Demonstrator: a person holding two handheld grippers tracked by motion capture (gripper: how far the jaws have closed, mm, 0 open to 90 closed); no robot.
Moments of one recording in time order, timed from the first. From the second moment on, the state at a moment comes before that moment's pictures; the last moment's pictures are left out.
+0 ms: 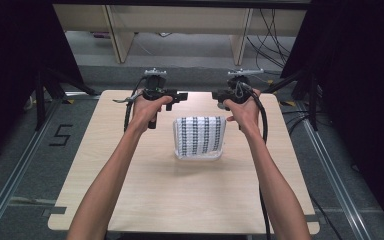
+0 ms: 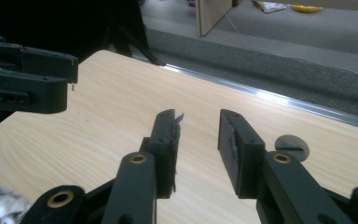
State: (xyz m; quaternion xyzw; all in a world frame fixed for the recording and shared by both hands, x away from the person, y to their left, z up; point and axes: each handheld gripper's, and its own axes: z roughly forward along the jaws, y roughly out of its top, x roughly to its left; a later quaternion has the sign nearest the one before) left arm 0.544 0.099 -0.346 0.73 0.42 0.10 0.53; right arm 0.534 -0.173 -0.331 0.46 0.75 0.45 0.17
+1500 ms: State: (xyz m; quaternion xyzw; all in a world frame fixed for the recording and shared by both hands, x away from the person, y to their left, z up) left arm 0.478 0.124 -0.325 0.76 0.39 0.11 0.51; right arm 0.482 -0.187 -0.313 0.41 0.76 0.47 0.16
